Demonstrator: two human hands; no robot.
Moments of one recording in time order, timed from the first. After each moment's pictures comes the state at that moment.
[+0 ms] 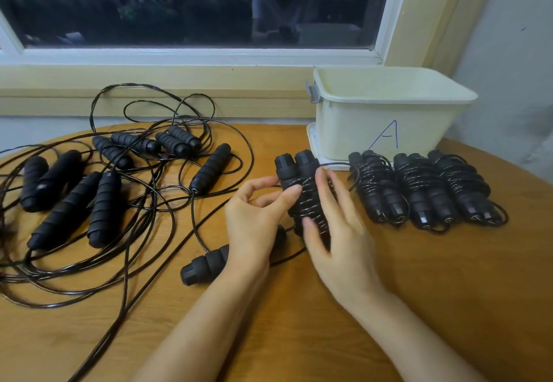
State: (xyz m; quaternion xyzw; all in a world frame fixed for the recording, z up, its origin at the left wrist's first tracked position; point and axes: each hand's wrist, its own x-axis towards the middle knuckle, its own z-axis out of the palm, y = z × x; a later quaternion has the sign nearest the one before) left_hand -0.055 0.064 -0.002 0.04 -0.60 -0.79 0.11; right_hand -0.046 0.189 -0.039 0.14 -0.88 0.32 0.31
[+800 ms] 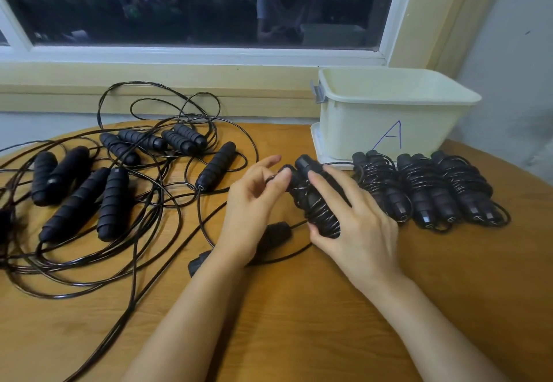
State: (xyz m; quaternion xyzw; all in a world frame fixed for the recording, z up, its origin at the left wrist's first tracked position) left_hand -0.076 0.034 -0.011 -0.11 -0.70 -0.69 0.12; right_hand -0.053 0.205 -0.024 0.17 -0.91 0.15 0.35
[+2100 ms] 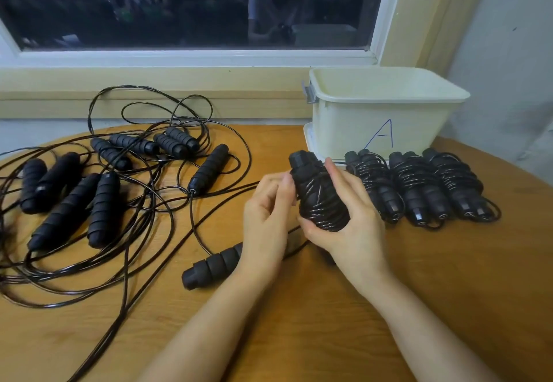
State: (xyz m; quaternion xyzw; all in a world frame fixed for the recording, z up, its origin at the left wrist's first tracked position) left_hand -0.061 0.073 -0.018 -0.08 -0.64 -0.75 0.14; right_hand -0.055 0.207 -0.032 0.13 -0.84 0.45 0.28
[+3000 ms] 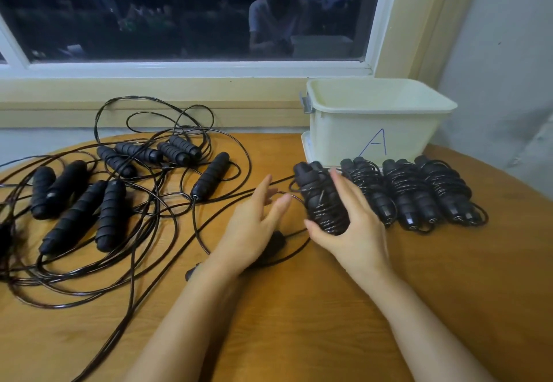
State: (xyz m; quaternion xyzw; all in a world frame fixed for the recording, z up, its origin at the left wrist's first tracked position) left_hand -0.066 0.037 -0.004 -0.12 -0.88 -0.46 0.03; right_hand -0.057 0.220 -0.031 0.10 -0.88 0.38 0.26
